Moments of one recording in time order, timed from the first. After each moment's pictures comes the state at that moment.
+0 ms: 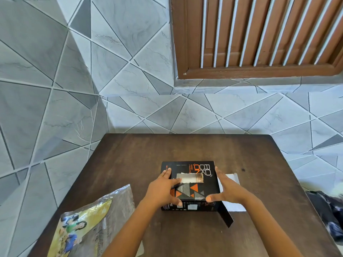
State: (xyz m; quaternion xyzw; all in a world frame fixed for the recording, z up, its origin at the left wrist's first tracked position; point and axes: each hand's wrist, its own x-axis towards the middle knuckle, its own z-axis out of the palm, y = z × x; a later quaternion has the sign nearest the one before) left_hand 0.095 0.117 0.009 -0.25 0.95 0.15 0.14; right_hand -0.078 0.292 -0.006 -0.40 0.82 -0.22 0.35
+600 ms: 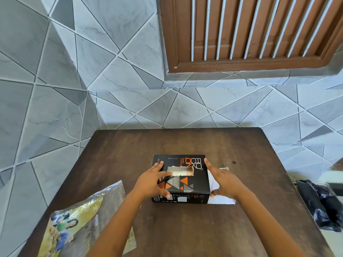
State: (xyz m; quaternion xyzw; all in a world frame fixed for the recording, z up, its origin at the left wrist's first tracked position) left_hand 0.094 0.102 0.003 -0.22 0.95 0.17 0.12; right_hand -0.087 0.306 -0.015 -0.51 0.84 -0.05 0.17
